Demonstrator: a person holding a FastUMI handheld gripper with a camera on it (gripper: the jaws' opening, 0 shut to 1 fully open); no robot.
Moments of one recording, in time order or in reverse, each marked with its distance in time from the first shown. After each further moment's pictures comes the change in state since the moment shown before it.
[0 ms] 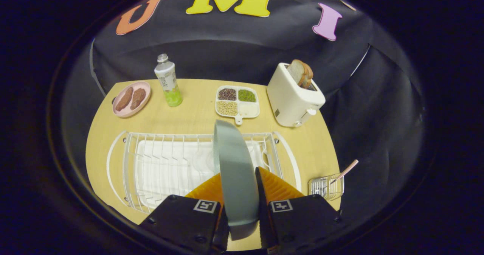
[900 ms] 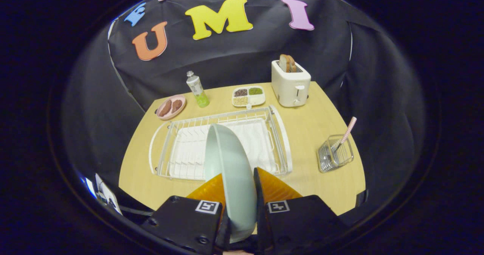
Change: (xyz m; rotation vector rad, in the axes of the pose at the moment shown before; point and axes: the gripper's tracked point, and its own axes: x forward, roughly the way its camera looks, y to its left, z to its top) arm -0.083 -0.053 -0.153 0.153 -0.061 0.394
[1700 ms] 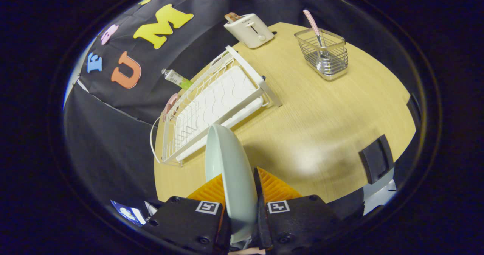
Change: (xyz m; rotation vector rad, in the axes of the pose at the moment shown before) arm 0.067 -0.030 -0.147 0.430 0.155 0.278
